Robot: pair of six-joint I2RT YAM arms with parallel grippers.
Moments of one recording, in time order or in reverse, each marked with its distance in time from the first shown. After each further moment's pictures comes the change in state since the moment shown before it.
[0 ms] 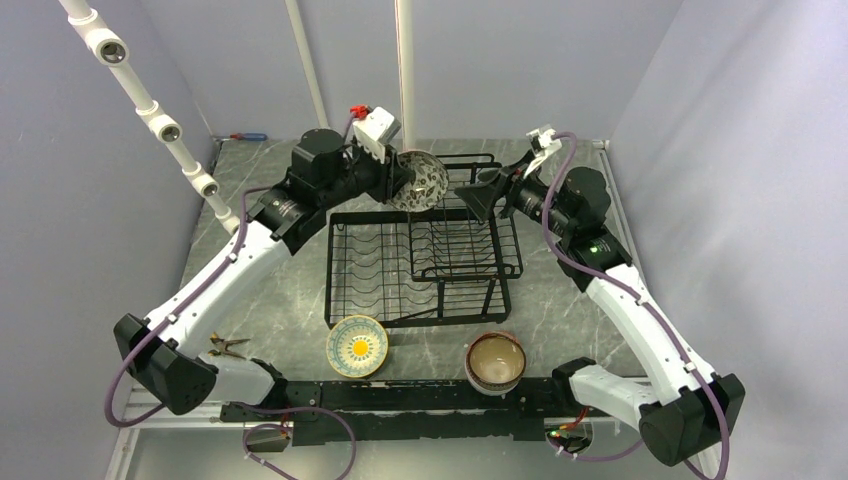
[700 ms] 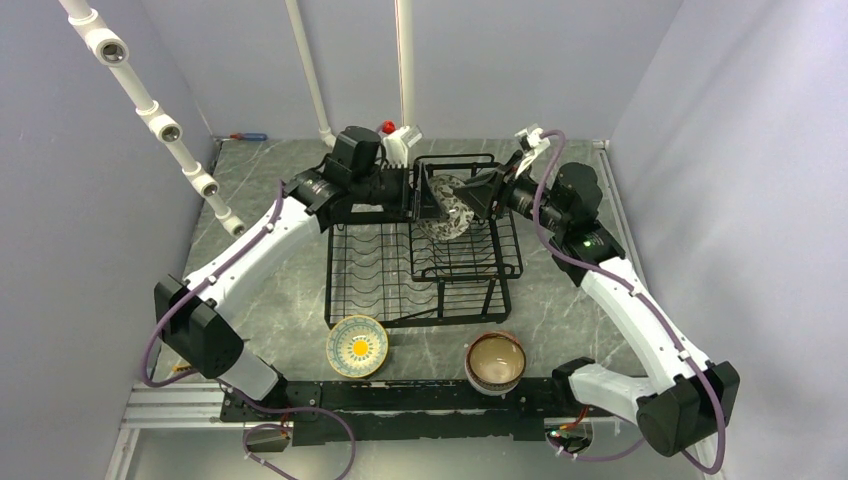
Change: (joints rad) left arm -0.016 0.192 0.111 -0.220 0.320 -0.442; right arm 0.005 0.046 0.009 0.008 -0.066 -0.023
